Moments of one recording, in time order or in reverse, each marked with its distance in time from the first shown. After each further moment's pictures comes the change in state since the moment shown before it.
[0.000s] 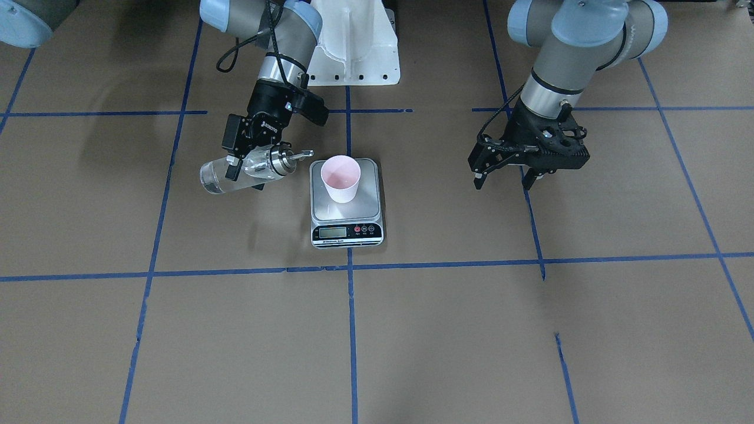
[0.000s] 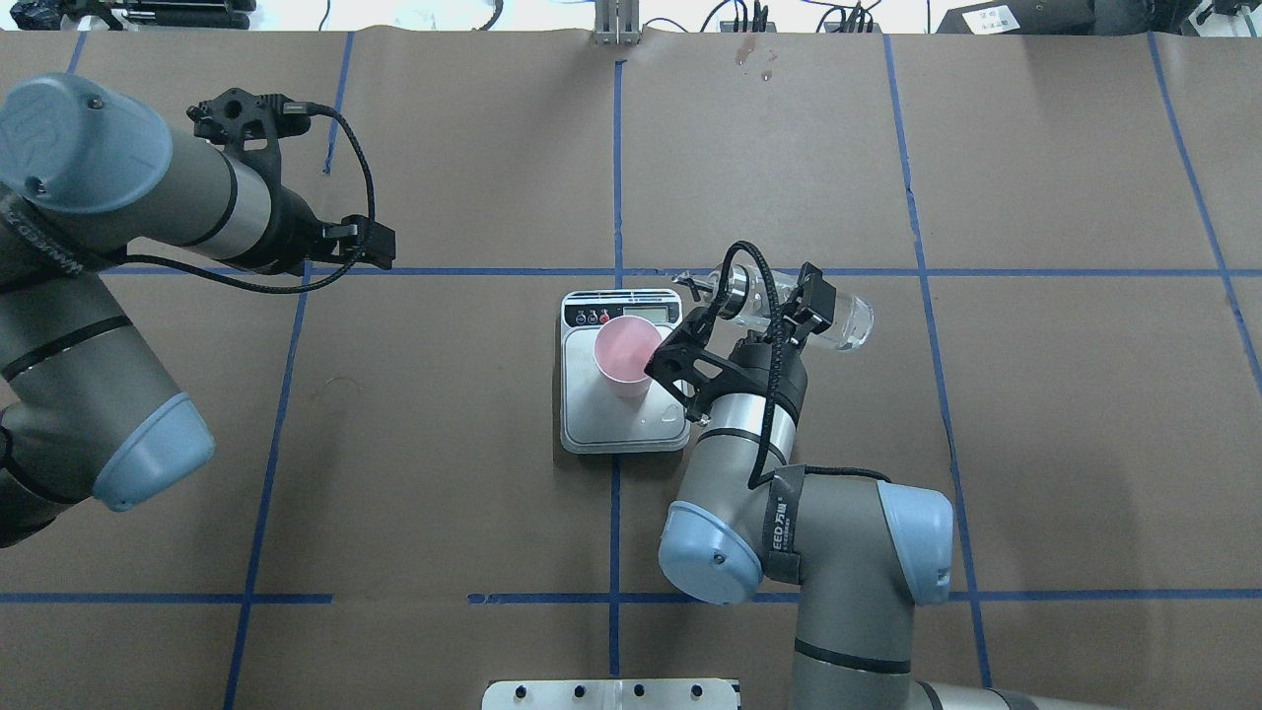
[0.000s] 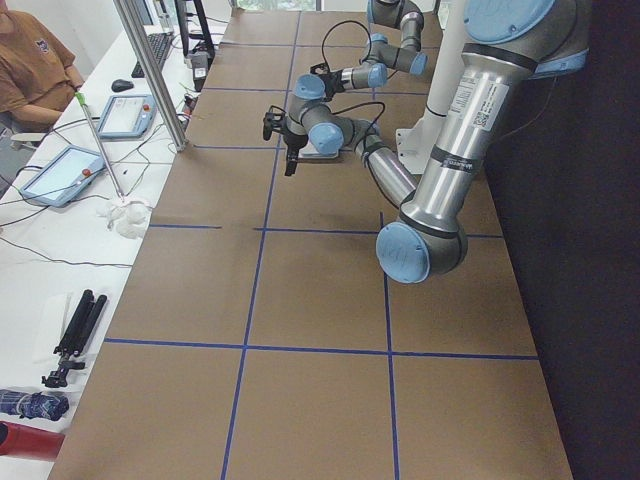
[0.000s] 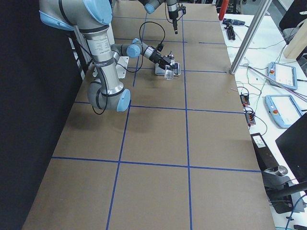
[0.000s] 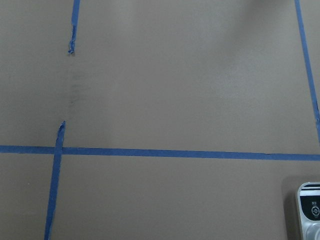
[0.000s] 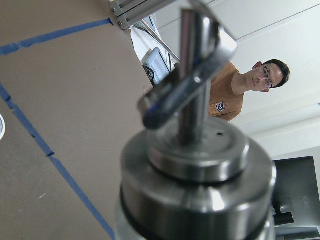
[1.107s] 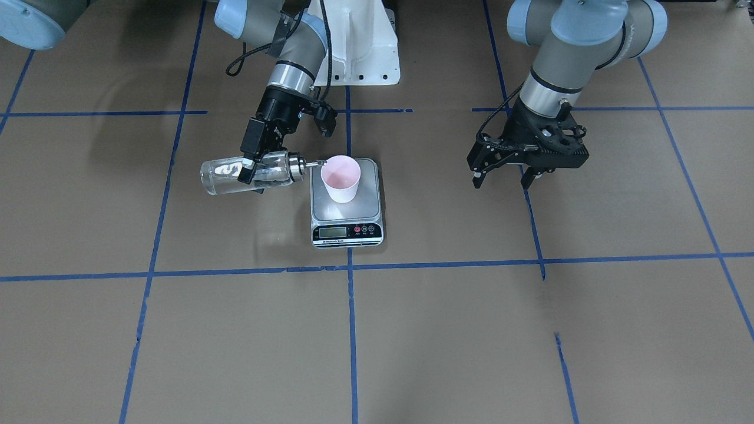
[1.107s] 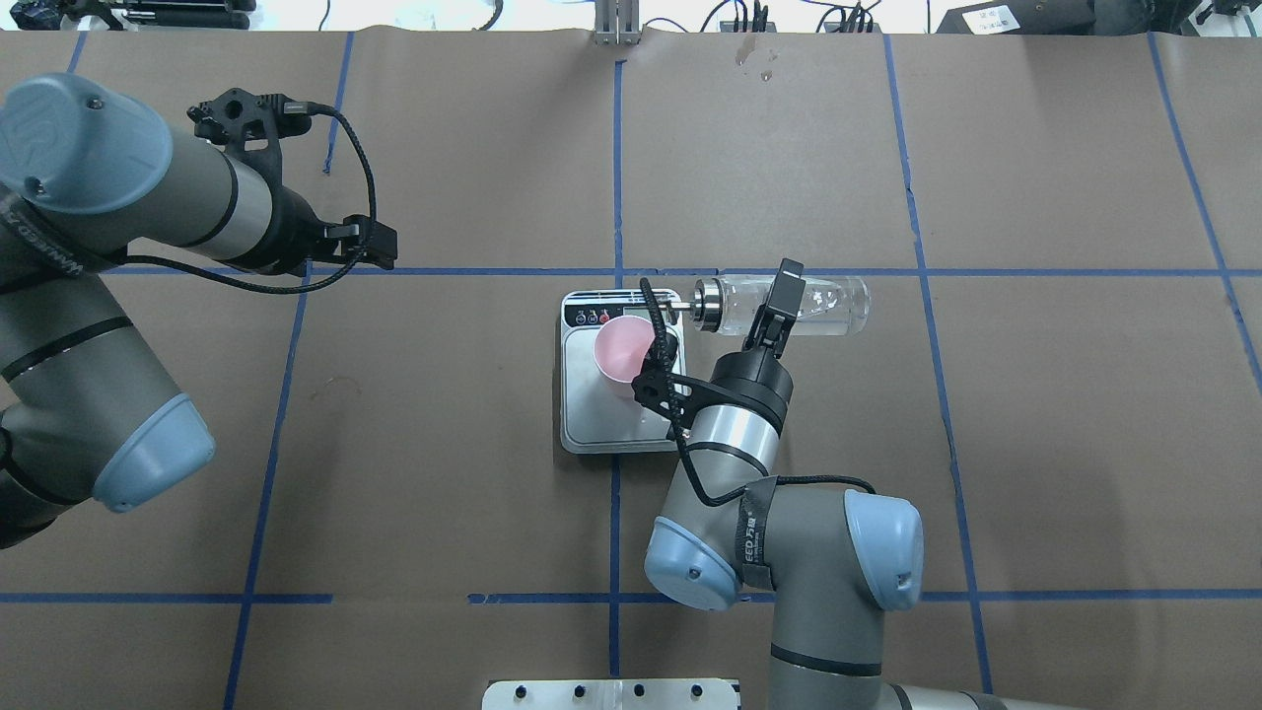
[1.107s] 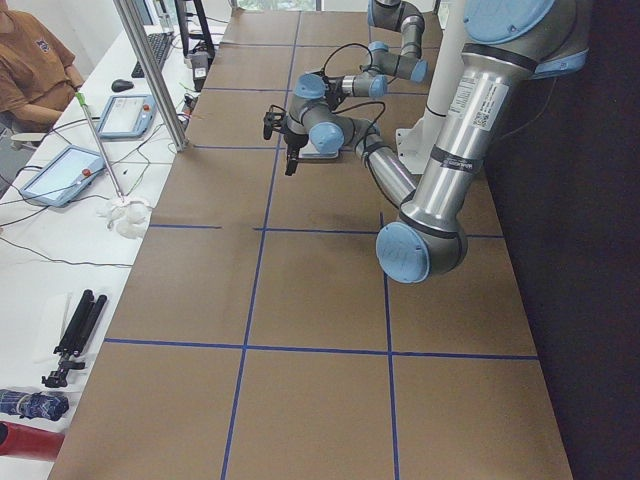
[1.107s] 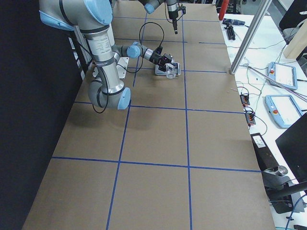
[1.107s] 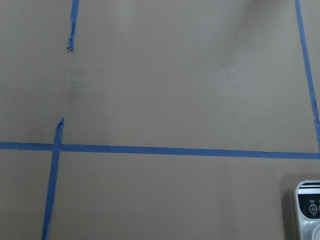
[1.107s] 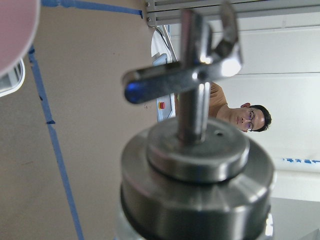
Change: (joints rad) left arm 0.001 -0.001 -0.003 -0.001 -0.002 -0.009; right arm -0.014 0.020 -0.061 -0.072 -0.109 -0.270
